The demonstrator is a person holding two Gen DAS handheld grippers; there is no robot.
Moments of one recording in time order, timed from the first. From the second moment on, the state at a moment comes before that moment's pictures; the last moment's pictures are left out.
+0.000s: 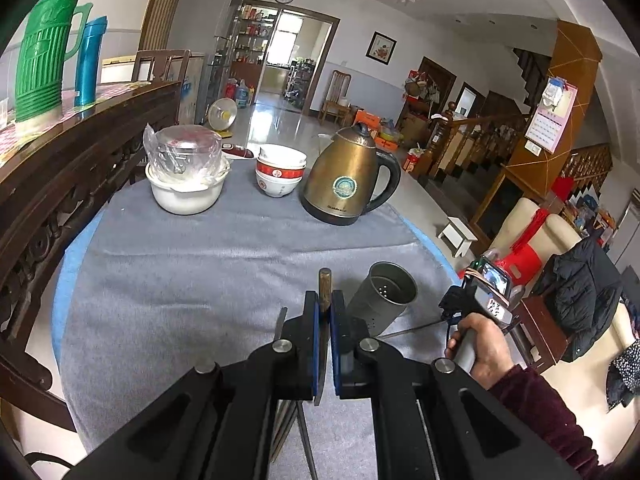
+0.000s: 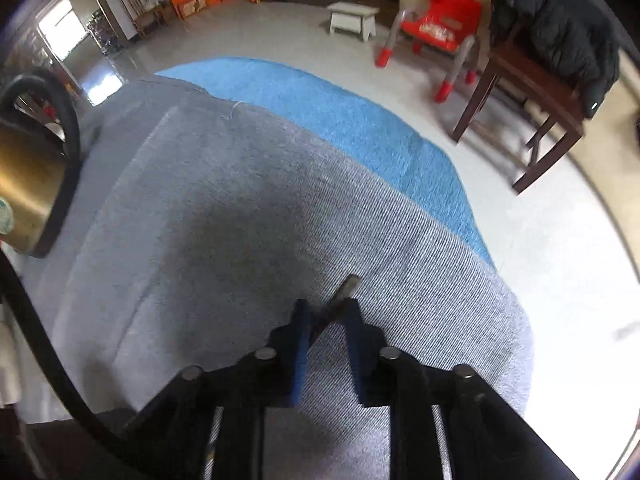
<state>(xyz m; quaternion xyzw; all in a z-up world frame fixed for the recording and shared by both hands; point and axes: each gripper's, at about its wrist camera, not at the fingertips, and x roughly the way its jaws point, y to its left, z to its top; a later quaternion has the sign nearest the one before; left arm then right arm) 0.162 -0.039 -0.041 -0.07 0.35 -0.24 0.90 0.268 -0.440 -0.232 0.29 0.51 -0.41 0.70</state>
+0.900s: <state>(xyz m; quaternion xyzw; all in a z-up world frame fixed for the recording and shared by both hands) 0.159 -0.035 -0.031 -0.07 0.34 -0.24 0.91 0.227 -0.476 -0.232 0.39 0.50 -0.33 0.70</state>
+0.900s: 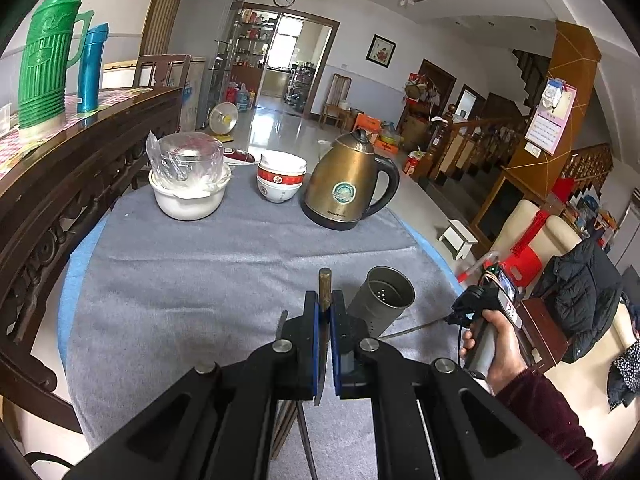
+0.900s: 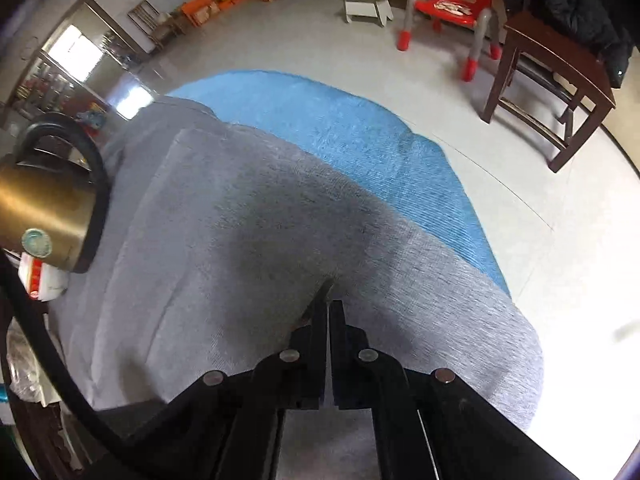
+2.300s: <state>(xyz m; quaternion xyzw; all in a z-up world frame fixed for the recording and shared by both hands) 0.164 -0.041 -0.013 -0.07 0.33 -0.24 0.91 0.190 -0.450 -0.155 0.41 0.38 -0.24 0.79</state>
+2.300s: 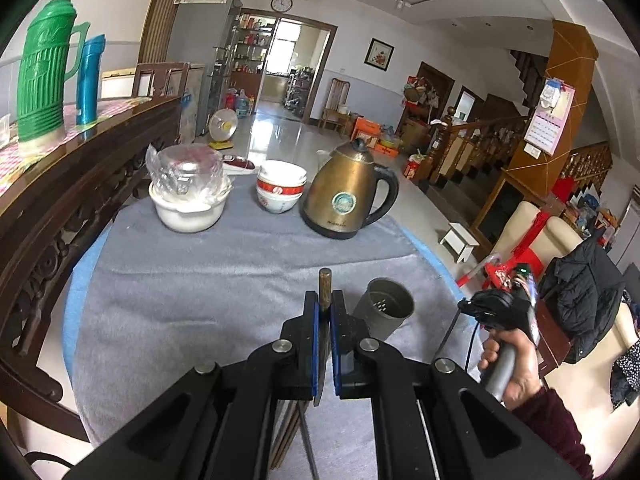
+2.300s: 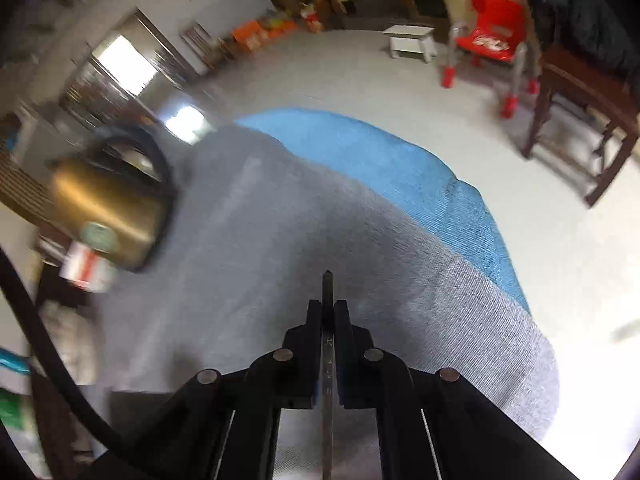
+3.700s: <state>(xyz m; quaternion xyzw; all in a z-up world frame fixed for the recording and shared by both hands) 0.265 -0.083 -0.042 -0.07 0.35 -0.24 0.90 0.192 -0.336 -0.052 0.27 0.26 -0.07 0.92</state>
